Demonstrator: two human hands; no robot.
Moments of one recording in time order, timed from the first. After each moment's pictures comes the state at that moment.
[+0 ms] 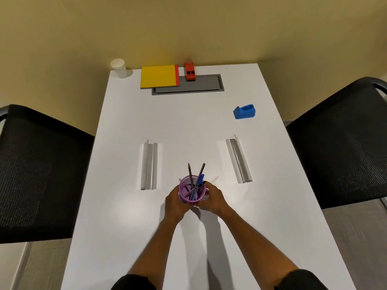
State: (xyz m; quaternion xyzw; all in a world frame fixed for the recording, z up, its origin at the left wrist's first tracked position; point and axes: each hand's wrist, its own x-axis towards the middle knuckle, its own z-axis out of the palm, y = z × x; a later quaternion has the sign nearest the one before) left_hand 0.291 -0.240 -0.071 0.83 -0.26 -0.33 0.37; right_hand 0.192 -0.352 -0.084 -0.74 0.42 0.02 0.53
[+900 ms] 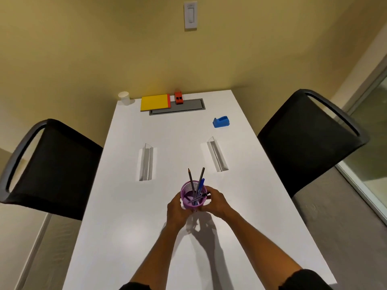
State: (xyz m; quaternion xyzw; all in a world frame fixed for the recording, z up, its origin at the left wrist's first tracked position) left_hand 0.155 -0.154 -0.010 0.80 -0.28 -0.30 0.44; right_hand 0.043 -0.275 -0.011 -0.75 0.37 -0.08 0.54
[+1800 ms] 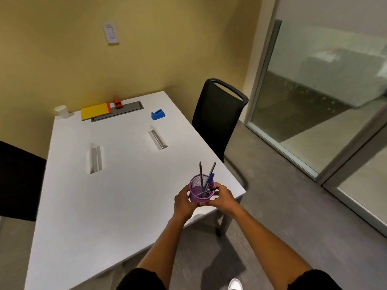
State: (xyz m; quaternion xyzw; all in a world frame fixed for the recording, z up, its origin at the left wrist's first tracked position) left_hand -0.119 -0.066 0.031 0.71 -0.46 -0.35 0.41; right_hand -0.263 -0.134 0.024 -0.65 0.51 -0.20 0.52
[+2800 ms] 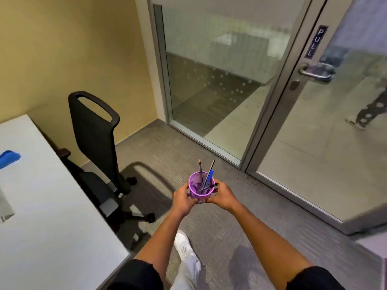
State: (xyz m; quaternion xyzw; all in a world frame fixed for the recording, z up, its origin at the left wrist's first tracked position) left_hand -0.541 -0.399 0.002 0.60 -0.56 -0.48 0.30; right_hand -0.708 -0.402 0.005 -0.54 0.64 -0.26 0.48
